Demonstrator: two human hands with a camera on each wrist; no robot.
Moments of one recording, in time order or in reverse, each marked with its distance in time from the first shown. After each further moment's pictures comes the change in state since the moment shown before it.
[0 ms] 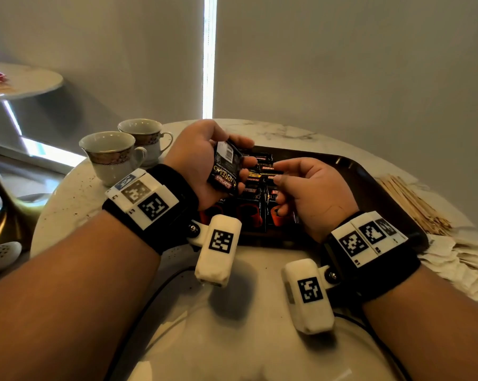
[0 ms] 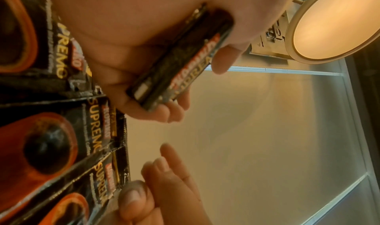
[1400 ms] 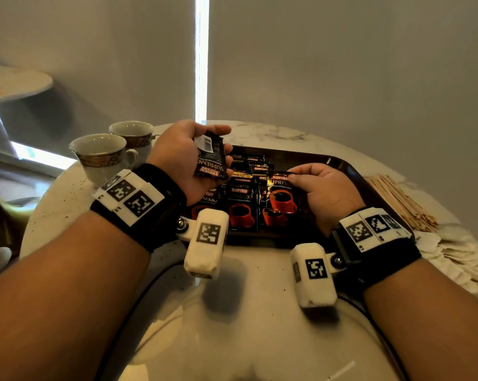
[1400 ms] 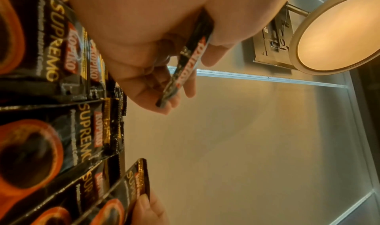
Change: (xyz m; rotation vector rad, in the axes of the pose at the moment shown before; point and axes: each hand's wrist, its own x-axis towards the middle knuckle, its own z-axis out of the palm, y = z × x) left_hand 0.007 0.003 -0.005 -0.093 0.046 0.116; right_hand 0.021 0.019 -0.031 -0.058 0.188 0.097
